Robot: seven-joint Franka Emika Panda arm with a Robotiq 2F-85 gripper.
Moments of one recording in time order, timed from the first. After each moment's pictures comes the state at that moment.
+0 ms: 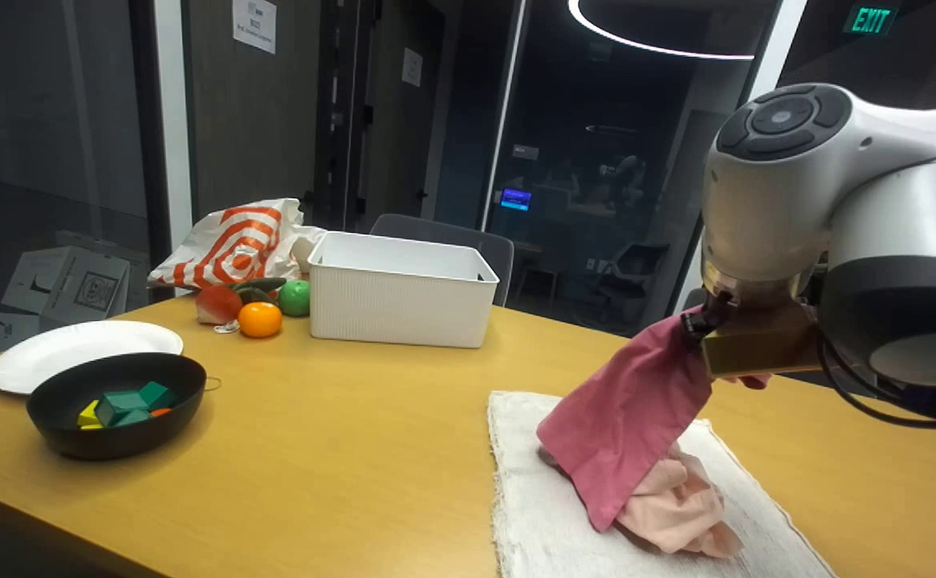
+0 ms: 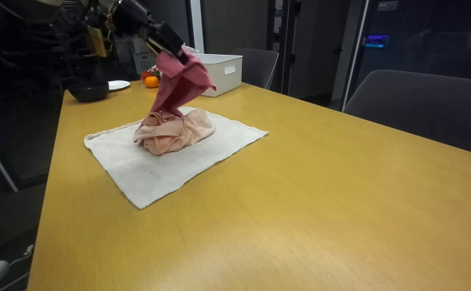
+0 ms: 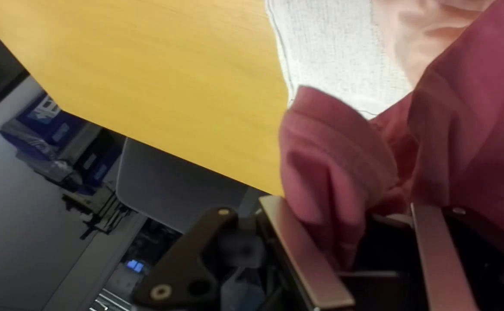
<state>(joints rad) 0.14 -0.16 0.34 -2.25 -0.97 2.11 1.24</state>
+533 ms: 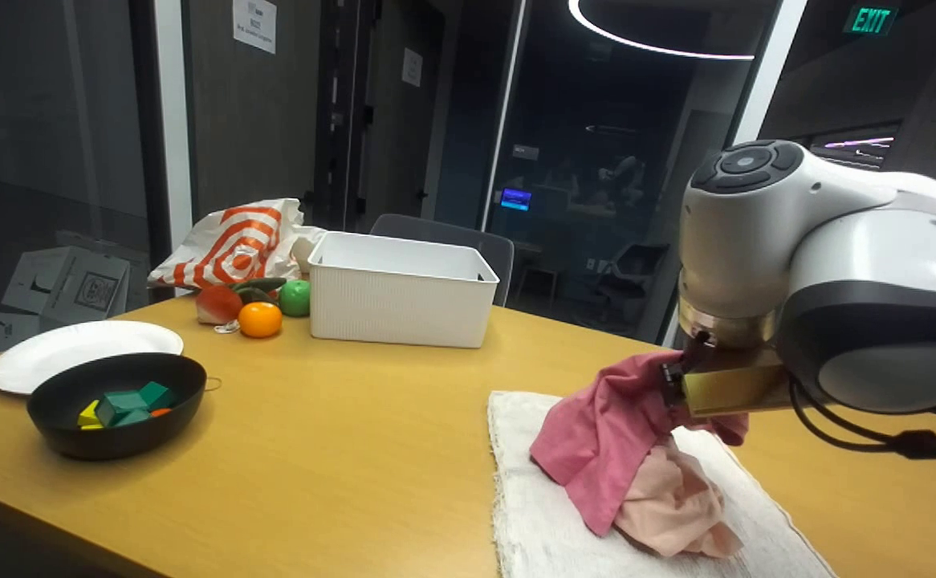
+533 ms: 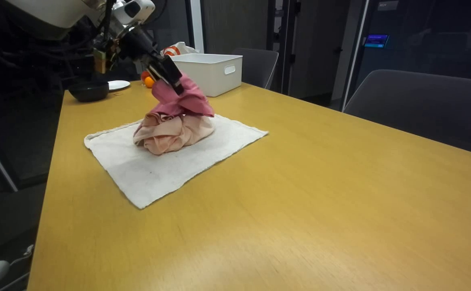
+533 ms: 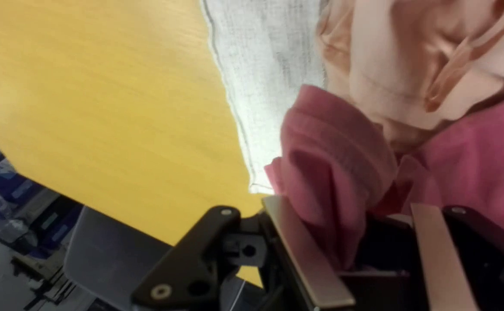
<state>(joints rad) 0.17 -0.07 0.29 -2.25 -0.80 2.16 1.14</state>
